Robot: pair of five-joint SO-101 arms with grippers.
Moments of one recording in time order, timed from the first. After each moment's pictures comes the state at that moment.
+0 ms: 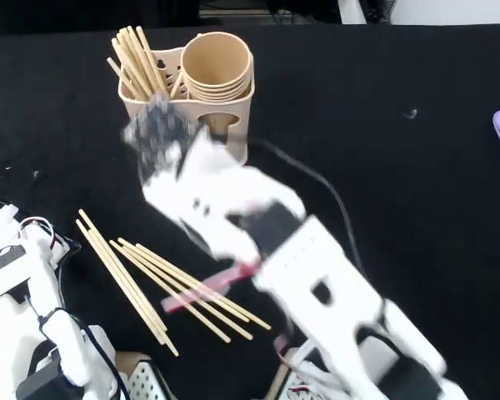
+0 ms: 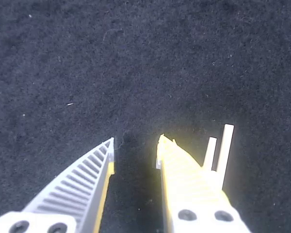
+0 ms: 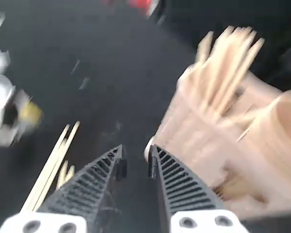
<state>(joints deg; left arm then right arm) -41.4 -33.3 67.0 32.7 13.7 -44.3 -35.6 31.3 47.1 12.9</state>
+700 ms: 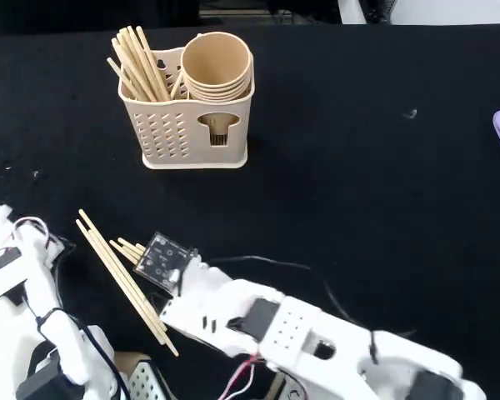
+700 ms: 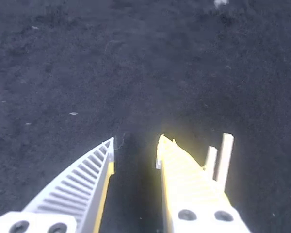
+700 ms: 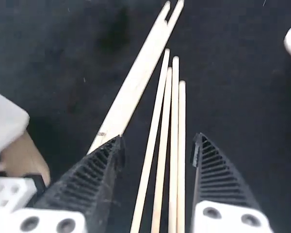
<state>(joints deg) -44.0 -33.3 67.0 30.6 13.7 -61.4 -40.3 75.9 19.9 -0.9</state>
